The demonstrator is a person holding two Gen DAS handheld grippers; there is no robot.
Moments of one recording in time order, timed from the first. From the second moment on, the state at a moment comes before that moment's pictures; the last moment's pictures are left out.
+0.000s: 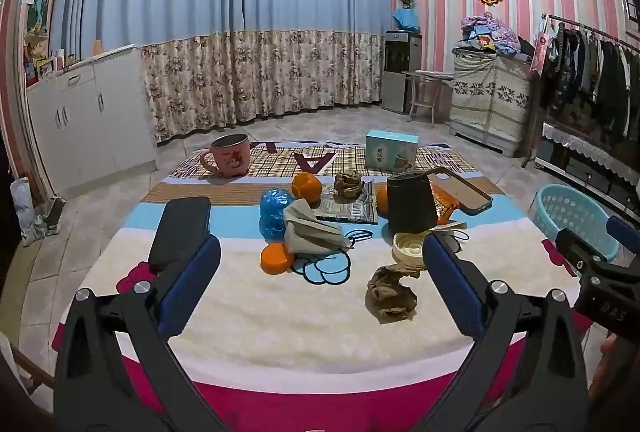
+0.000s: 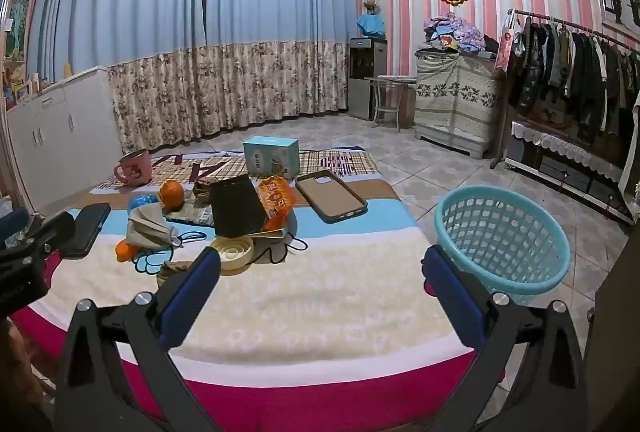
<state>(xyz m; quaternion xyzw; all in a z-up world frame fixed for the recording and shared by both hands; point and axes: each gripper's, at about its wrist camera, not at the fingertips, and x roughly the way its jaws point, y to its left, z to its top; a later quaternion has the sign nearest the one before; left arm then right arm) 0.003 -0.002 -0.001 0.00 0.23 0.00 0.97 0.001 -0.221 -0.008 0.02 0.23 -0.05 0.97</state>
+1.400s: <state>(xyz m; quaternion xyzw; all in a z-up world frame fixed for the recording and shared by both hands) 0.004 0.005 -0.002 0.00 0.23 0.01 0.97 -0.003 -0.232 0.000 0.02 0.22 -0.05 0.97</state>
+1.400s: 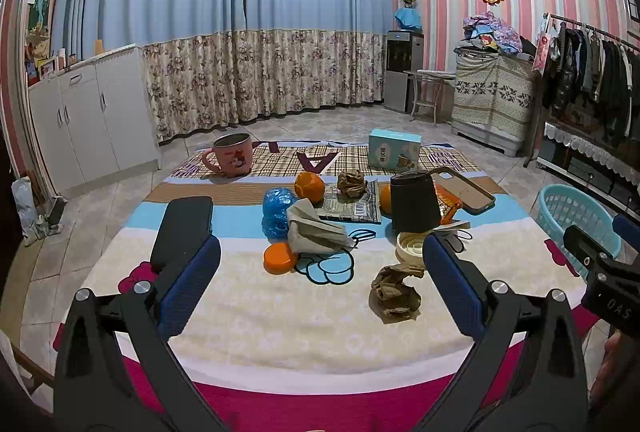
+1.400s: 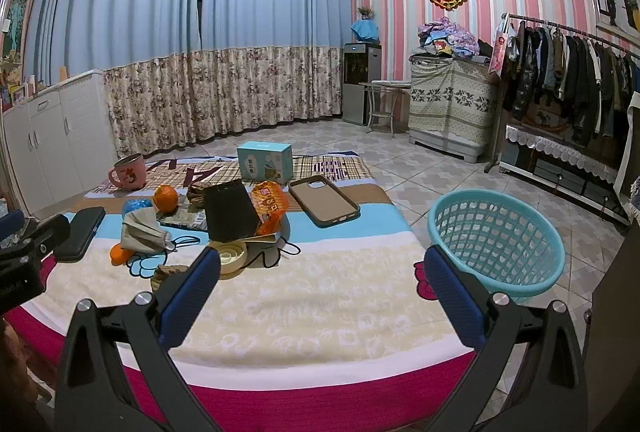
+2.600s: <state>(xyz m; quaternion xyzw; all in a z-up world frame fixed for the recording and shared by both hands) 0.005 0.009 -0.003 0.01 0.23 0.01 0.97 -0.003 -0.237 -0.001 0.02 0.22 -0.05 0.97</state>
